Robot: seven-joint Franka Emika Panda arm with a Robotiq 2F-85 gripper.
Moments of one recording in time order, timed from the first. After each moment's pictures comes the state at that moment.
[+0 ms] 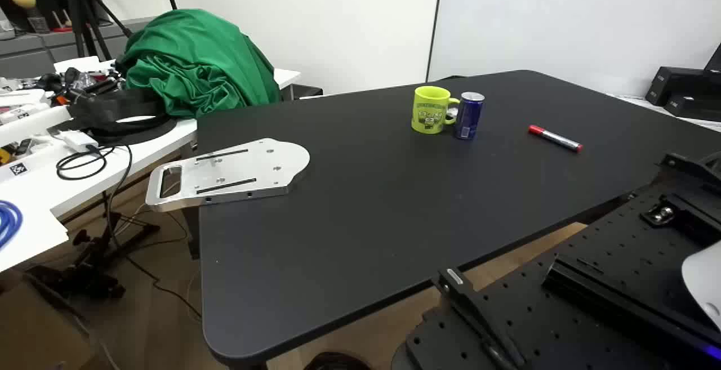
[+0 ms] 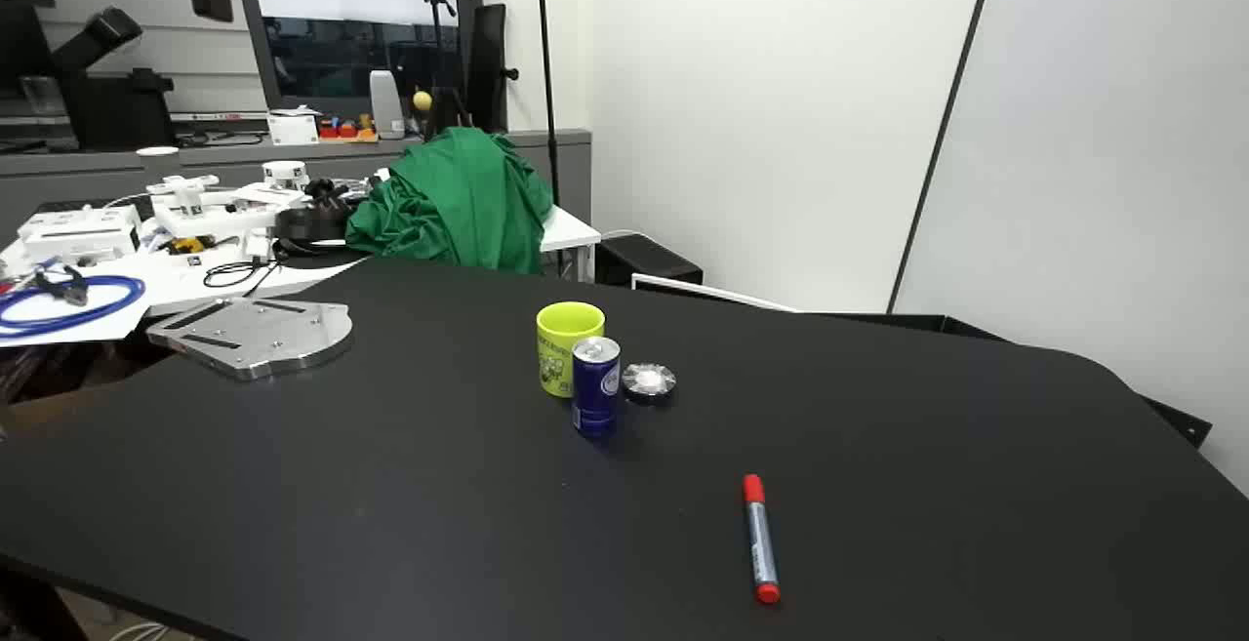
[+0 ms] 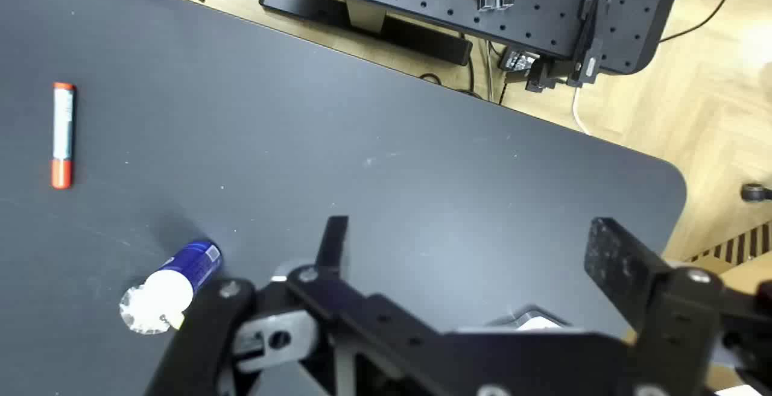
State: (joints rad) arm 0.12 -0.70 0.04 -2.56 0.06 1.74 -0.11
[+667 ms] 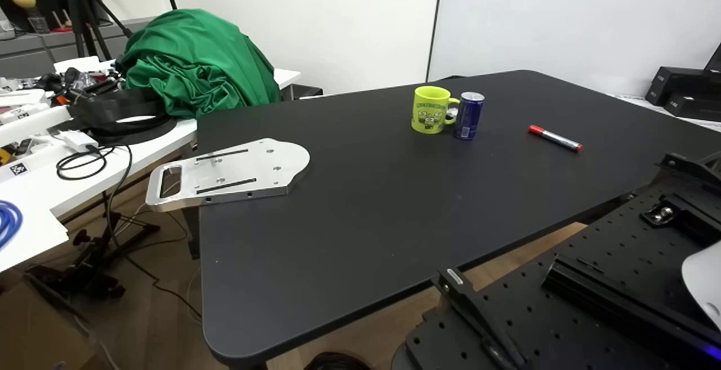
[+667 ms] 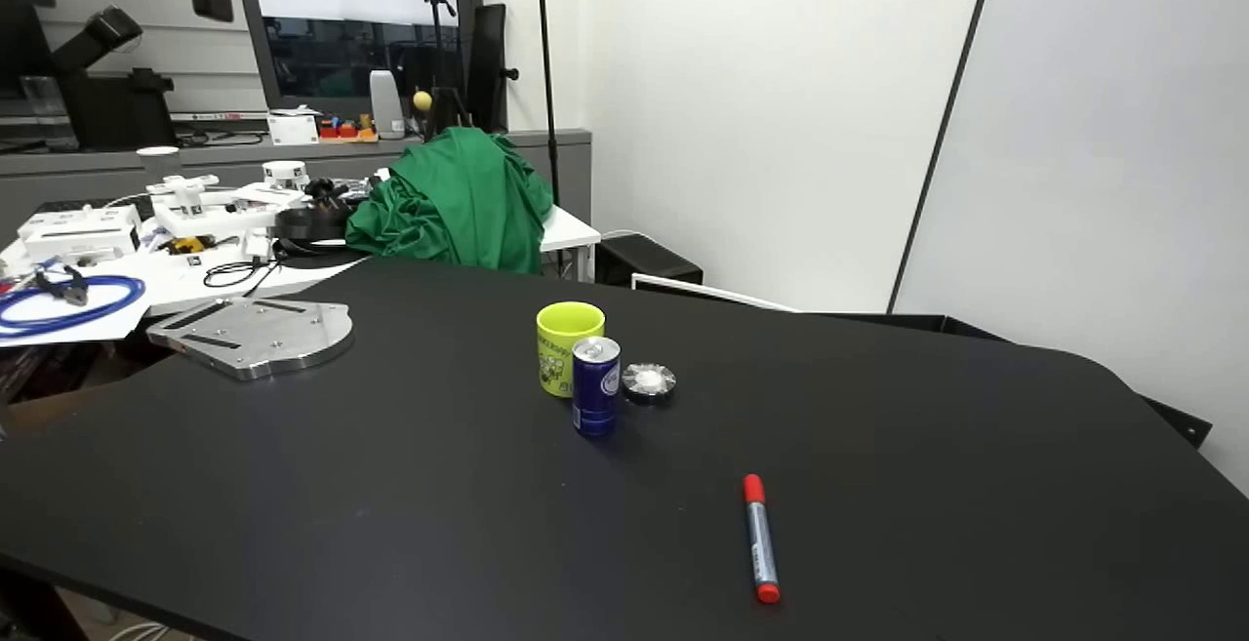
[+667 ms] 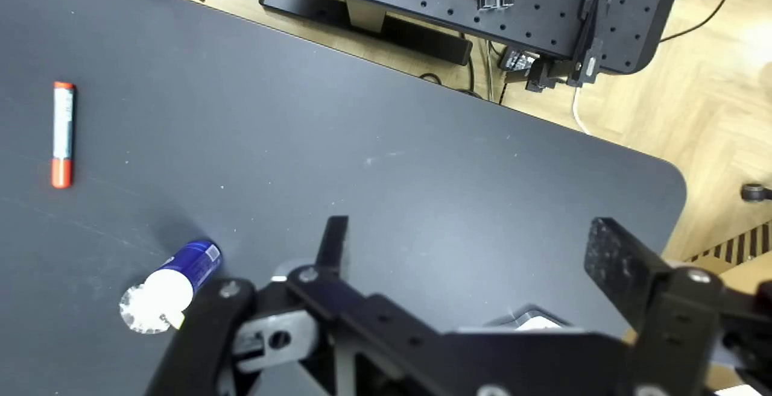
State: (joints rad) arm 0.12 -0.70 0.04 -2.56 0.06 1.74 -0.11
